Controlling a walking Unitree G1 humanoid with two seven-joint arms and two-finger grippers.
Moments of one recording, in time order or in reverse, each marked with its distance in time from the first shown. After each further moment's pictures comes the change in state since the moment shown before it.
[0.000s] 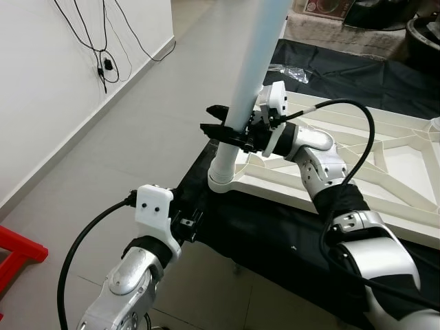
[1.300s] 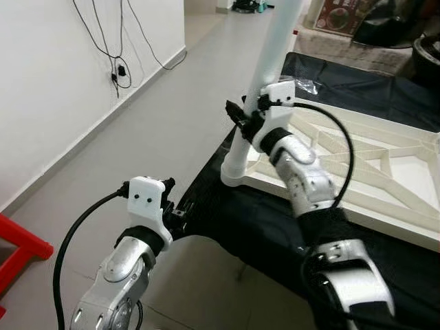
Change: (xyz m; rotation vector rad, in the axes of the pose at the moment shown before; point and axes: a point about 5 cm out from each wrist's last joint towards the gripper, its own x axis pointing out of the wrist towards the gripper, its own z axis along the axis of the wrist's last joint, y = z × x) left arm 0.008 0.014 0.002 0.036 -0.025 0.013; right arm 0.008 0.004 -0.019 0.189 0.022 -0.839
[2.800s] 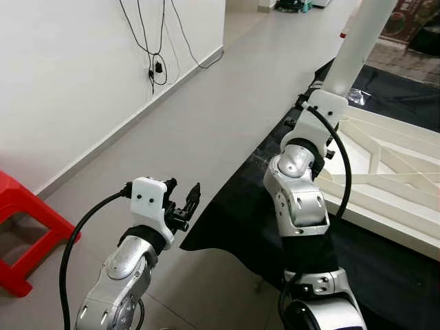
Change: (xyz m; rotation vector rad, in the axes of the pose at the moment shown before) left arm 0.005 0.003 -0.008 0.000 0.005 -0.007; right arm -0.044 -0.017 0.016 0.004 -0.070 -0.998
